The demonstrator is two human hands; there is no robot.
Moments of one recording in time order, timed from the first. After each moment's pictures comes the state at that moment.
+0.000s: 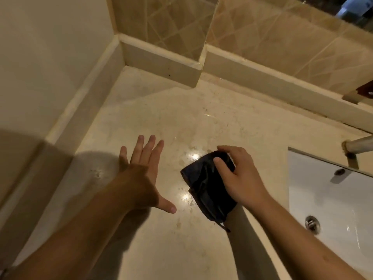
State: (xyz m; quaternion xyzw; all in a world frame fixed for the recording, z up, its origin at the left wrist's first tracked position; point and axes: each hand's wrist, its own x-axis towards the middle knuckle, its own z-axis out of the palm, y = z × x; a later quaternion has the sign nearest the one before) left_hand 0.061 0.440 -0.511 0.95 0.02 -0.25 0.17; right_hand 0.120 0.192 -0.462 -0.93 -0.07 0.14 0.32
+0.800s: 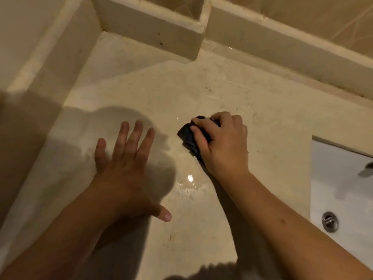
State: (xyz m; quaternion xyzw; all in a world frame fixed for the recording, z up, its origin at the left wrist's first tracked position) left_hand 0.065 0.434 -0.518 0.97 0.05 -0.21 0.13; right_hand 0.171 0.237 -0.528 -0.96 -0.20 -0.08 0.20
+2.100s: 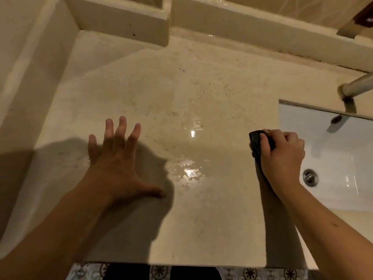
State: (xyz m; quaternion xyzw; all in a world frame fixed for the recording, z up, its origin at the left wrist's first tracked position) left_hand 0.031 0.427 -0.508 0.97 0.02 -0.18 0.13; right_hand 0.097 0.063 -0.528 -0.98 0.11 -0.09 0.13
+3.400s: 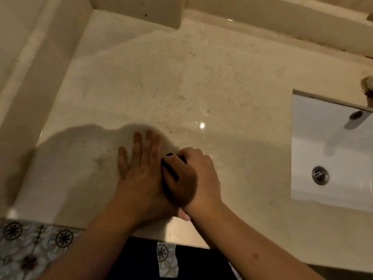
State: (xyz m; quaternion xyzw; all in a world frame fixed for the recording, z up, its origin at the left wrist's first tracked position) left_hand -0.036 0.361 -0.517 0.97 0.04 -0.17 0.17; right_hand 0.004 0.227 -0.516 -0.94 -0.22 0.06 0.25
